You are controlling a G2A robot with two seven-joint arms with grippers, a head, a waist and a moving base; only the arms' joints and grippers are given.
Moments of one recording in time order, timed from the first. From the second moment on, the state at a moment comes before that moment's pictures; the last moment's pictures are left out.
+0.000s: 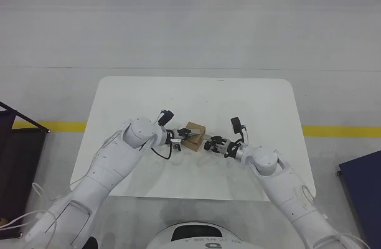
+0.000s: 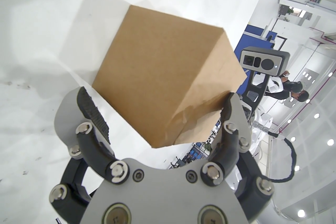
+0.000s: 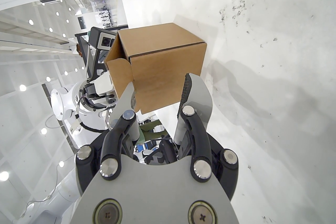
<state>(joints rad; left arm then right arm) 0.99 -1.23 -0.88 -1.17 -0.02 0.32 -0.89 -1.30 -1.25 1.07 -1.28 0.15 0.01 0.65</state>
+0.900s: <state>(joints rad) 0.99 -1.23 -0.88 -1.15 -0.03 0.30 -0.90 -1.28 -1.25 1.03 -1.29 0.09 0.04 0.65</state>
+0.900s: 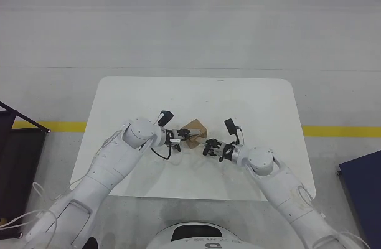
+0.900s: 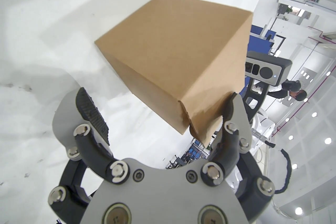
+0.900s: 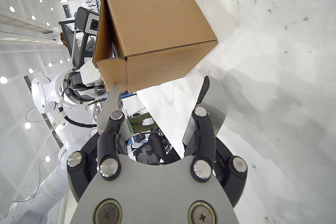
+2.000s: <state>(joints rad) 0.98 -1.23 -0.88 -1.13 -0.04 0.29 -0.92 -1.27 -1.25 1.02 -1.29 0.06 0.04 0.66</state>
